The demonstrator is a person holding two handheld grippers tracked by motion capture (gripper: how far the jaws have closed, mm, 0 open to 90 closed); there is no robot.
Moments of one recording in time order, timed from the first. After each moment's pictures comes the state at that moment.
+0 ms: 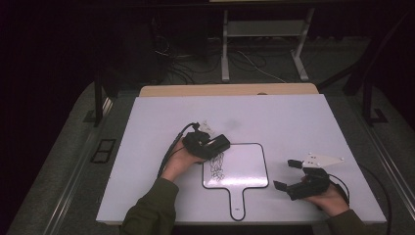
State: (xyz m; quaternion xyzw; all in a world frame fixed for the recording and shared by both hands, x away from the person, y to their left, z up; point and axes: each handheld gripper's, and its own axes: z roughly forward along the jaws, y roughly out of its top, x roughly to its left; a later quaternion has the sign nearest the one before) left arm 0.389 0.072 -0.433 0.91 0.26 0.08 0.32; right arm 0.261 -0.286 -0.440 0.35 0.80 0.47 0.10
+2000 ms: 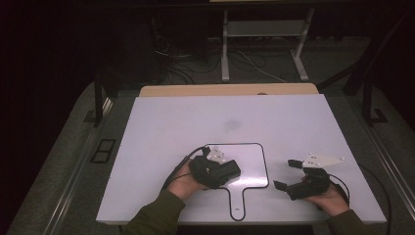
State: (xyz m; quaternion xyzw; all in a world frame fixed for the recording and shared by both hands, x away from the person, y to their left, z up) left arm 0.309 0.049 -0.430 0.93 0.19 0.05 0.31; right arm 0.260 -0.286 -0.439 0.35 0.80 0.47 0.10
